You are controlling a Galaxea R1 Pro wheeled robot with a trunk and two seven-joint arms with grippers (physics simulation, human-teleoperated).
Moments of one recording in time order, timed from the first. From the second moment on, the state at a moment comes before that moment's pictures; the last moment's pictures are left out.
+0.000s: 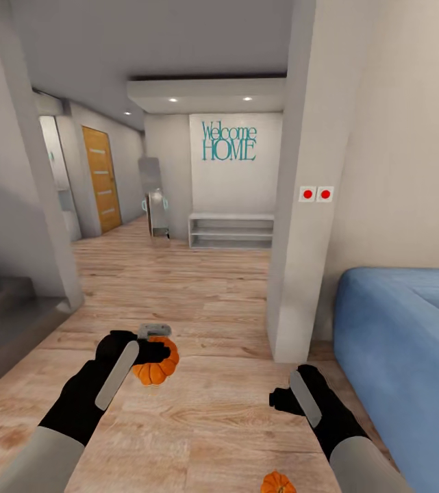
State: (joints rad) left arm -0.60 0.07 -0.26 -1.24 0.48 1.04 0.34; right arm -0.59 0.06 0.06 -0.80 -0.47 0.93 -0.45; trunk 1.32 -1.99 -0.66
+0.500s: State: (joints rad) left arm -0.60 0.07 -0.31 -1.29 0.48 1.04 0.34; right arm -0.63 0.08 0.06 -0.45 -0.46 0.76 -0.46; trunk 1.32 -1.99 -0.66
